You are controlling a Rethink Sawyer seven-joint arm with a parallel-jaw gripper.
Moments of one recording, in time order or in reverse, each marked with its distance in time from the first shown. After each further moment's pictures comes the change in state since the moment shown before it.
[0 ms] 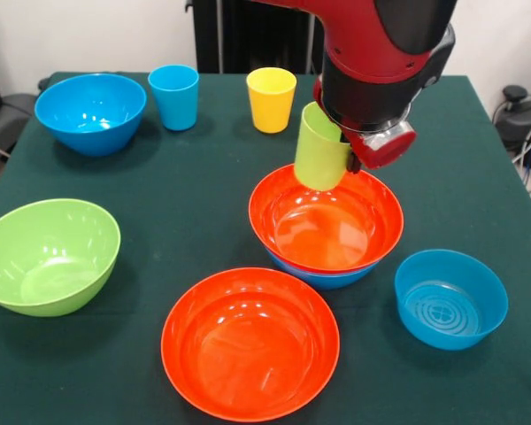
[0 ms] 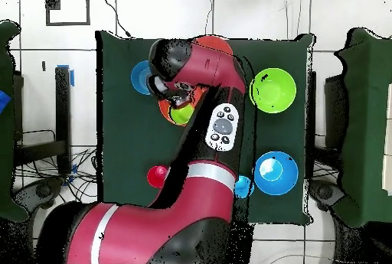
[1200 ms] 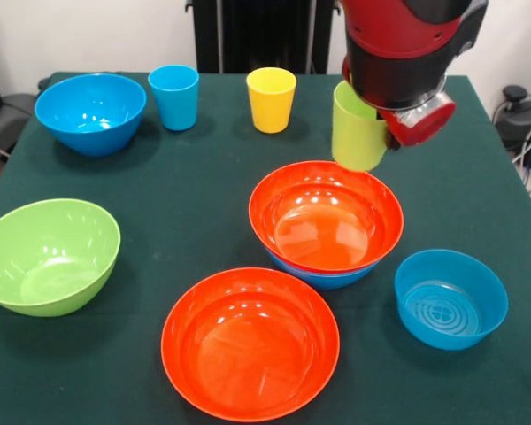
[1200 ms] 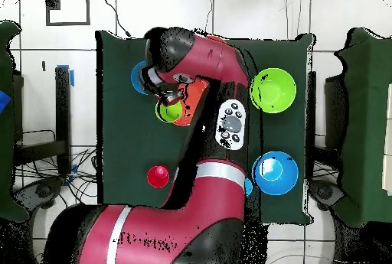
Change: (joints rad) arm -0.043 -0.039 0.103 -0.022 0.017 0.114 0.000
